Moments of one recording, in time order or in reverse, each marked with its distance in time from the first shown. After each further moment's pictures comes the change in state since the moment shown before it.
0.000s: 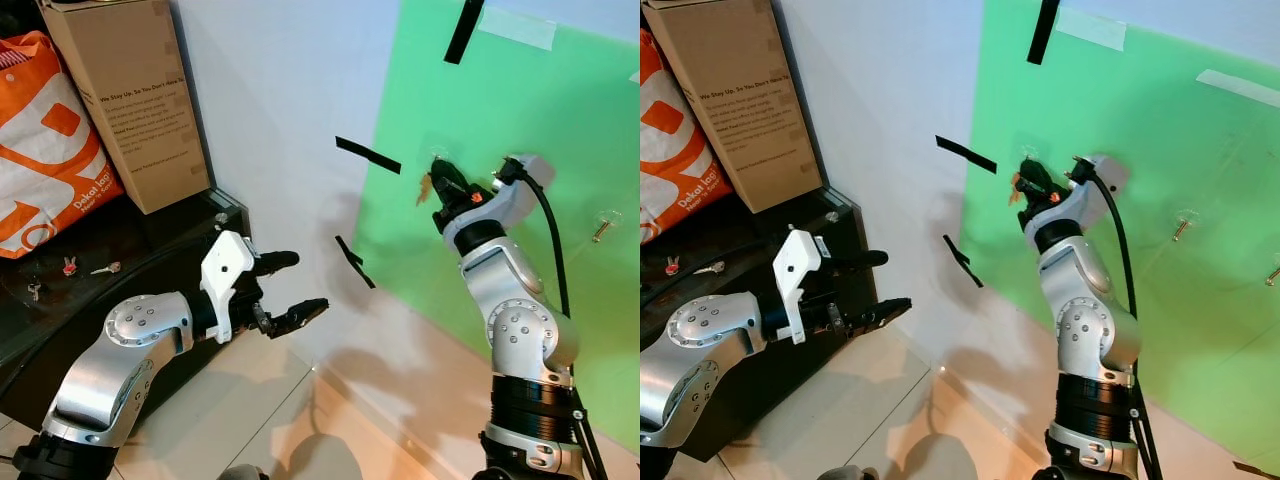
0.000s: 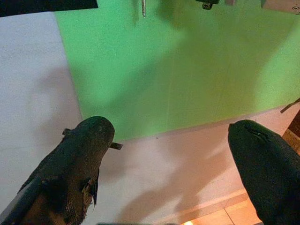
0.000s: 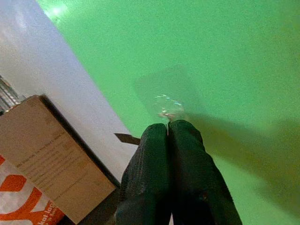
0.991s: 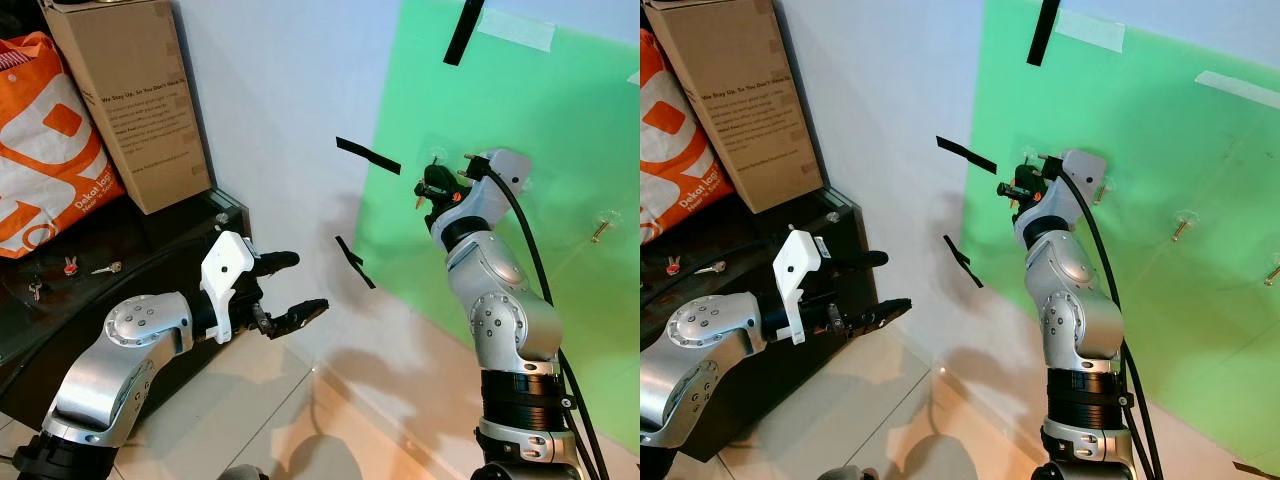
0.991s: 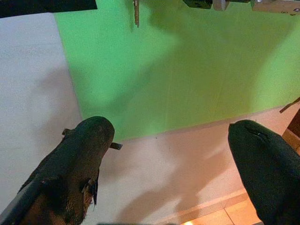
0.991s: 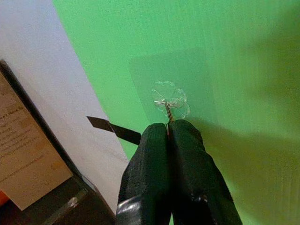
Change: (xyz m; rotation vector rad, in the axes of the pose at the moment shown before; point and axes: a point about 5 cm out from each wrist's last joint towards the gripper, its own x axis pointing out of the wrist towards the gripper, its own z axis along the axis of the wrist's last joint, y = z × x) left arm 0.000 0.000 0.000 0.000 0.001 -0.004; right arm 0.009 0.008 -0.010 -0.225 0.033 -0.090
